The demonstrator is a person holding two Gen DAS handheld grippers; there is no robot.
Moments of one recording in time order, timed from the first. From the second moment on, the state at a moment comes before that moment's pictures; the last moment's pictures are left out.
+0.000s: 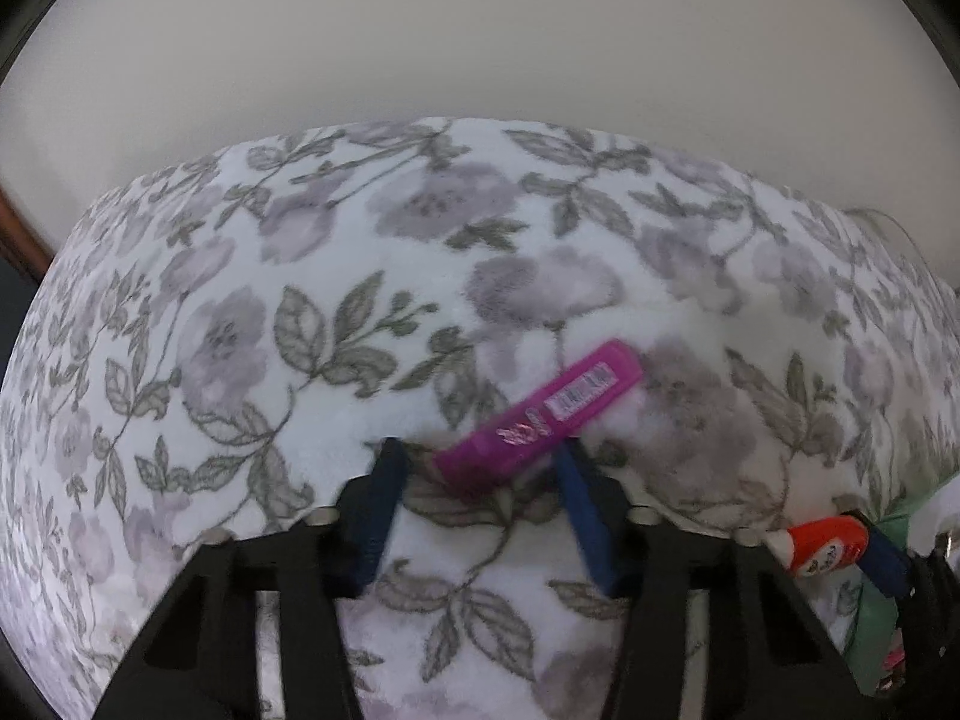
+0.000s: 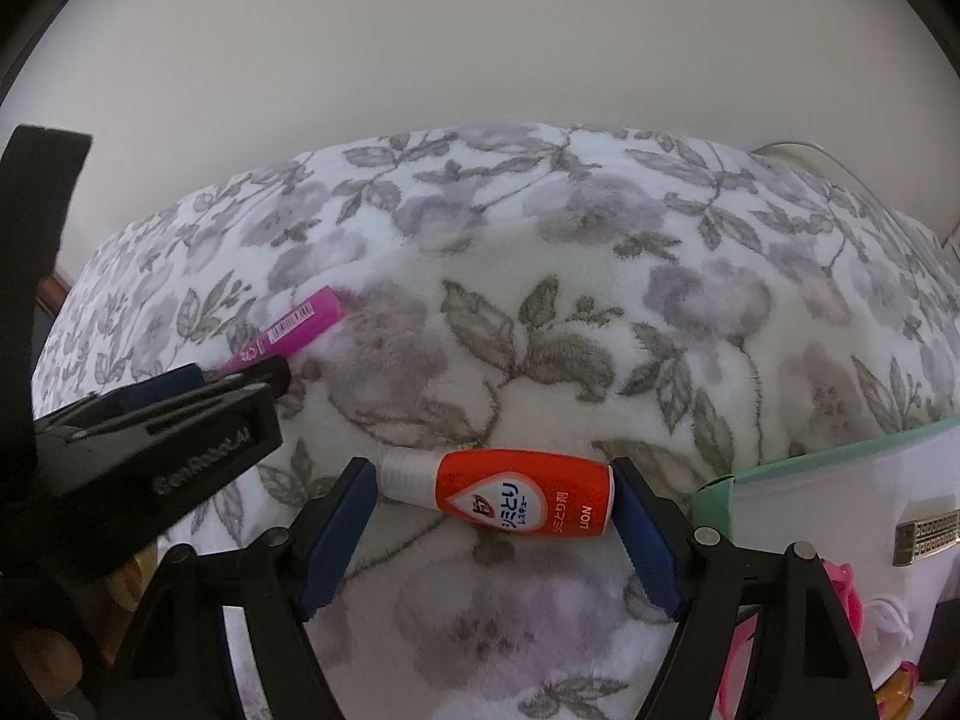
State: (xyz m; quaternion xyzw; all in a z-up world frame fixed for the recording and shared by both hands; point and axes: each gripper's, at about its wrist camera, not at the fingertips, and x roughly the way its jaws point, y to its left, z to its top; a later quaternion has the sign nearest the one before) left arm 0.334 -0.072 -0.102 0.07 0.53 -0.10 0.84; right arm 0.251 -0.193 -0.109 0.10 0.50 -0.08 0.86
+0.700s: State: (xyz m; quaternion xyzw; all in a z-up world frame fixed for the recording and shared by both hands) left arm 0.297 -0.044 -0.088 0.06 0.53 -0.10 0.84; right arm 0.231 -0.192 -0.104 0.13 0.53 -0.06 0.84
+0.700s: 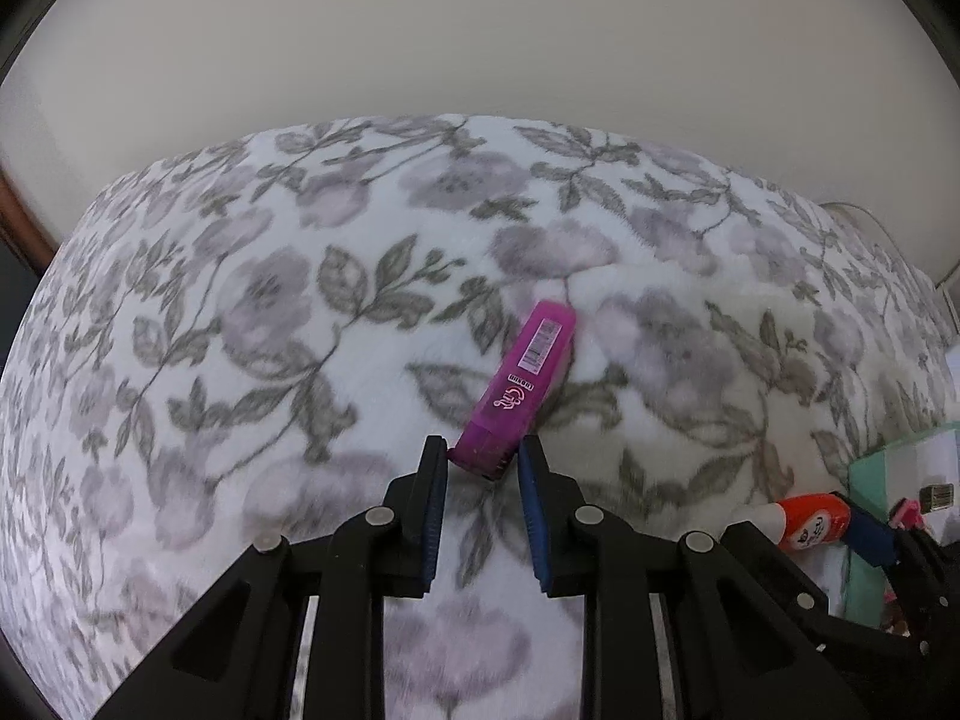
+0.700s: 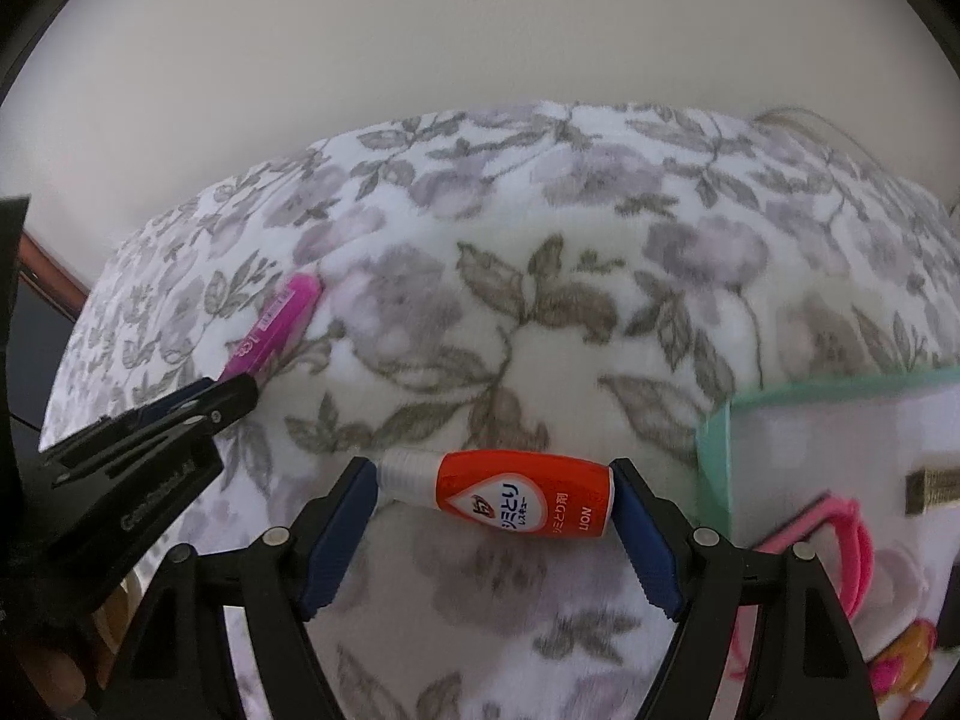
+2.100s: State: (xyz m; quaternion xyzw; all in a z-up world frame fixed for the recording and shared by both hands) left arm 0.060 -0.082 0.089 0.00 0.46 -0.18 0.87; right arm -0.017 -0.244 0.021 0.21 0.46 -0.14 0.85
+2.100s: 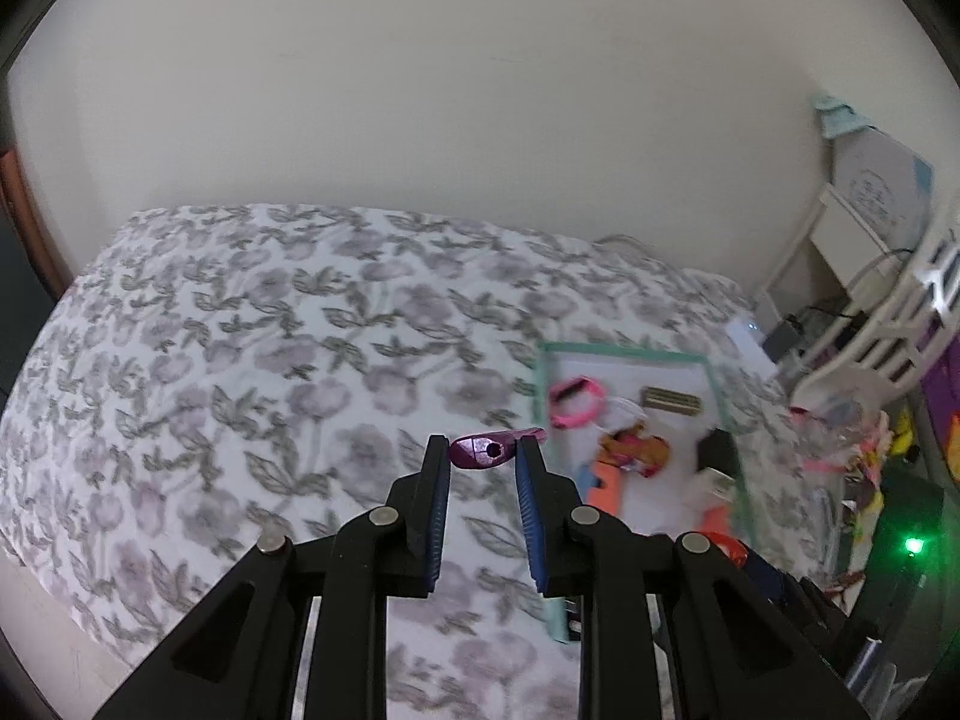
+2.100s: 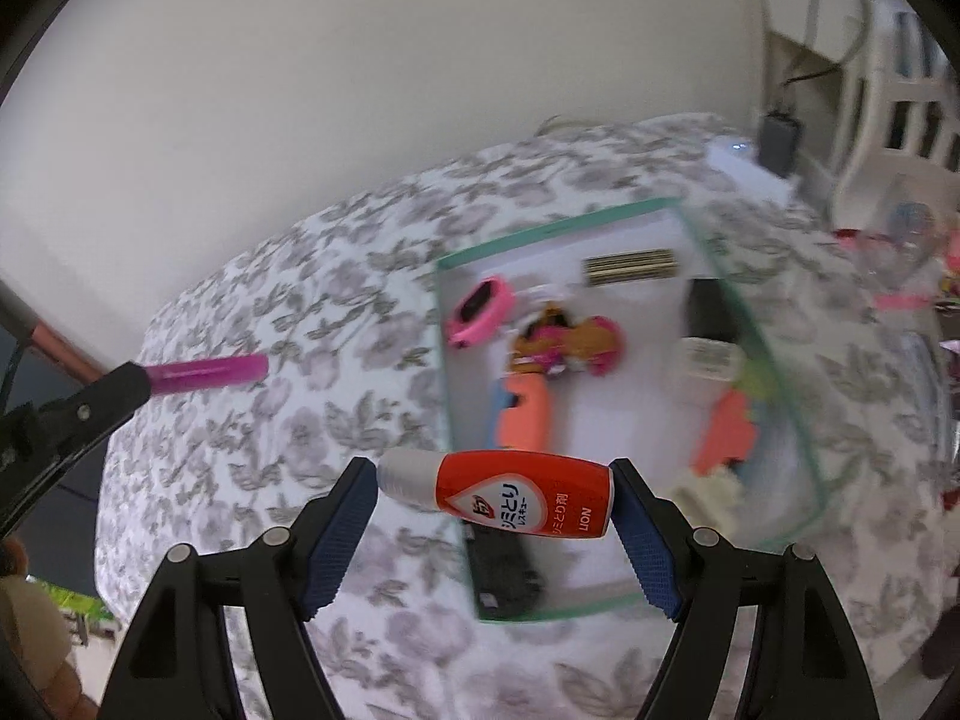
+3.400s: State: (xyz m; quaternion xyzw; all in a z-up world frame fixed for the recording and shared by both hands) left arm 0.004 -0.185 -0.024 0.06 0.54 -0.23 0.80; right arm -0.037 -0.320 -0.018 0.19 0.49 -0.22 0.82
